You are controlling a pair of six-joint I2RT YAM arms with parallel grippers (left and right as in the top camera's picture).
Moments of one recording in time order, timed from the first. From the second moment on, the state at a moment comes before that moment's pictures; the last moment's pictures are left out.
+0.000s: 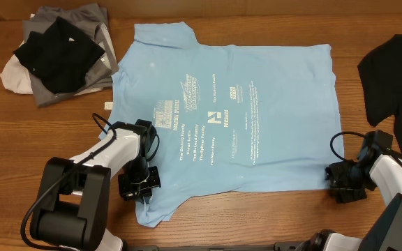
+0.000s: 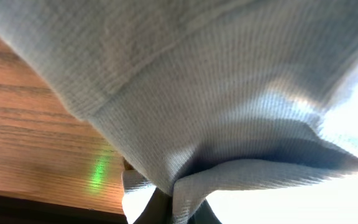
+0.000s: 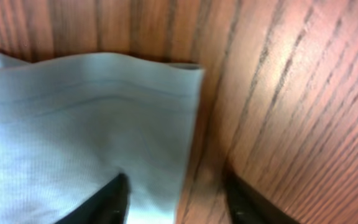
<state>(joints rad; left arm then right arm) -0.24 1.74 0.84 -1.10 0.12 -0.49 -0.46 1.48 0.67 -0.84 -0.07 0.88</state>
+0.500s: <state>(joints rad) -0.24 1.73 0.84 -1.21 0.12 -0.49 -0.46 1.48 0.69 -0.96 -0.05 0.94</state>
